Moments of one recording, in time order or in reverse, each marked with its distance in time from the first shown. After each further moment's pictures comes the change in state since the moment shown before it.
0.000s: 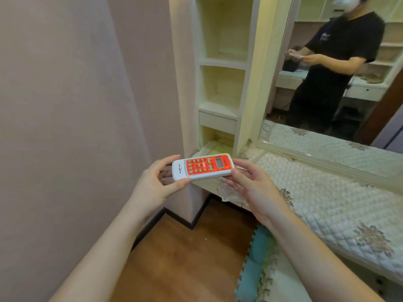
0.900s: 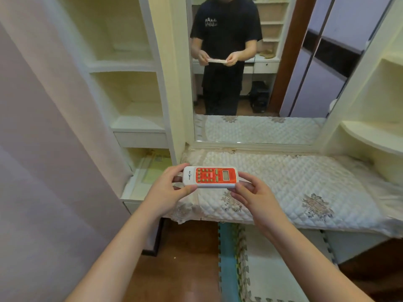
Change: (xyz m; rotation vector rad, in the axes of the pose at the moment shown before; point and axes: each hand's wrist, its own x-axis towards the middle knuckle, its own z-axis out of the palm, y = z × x) left_hand 0.205 -0.013 0.171 0.063 -0.511 0.148; right_hand 0.085 0.029 -0.132 0.020 0.523 0.019
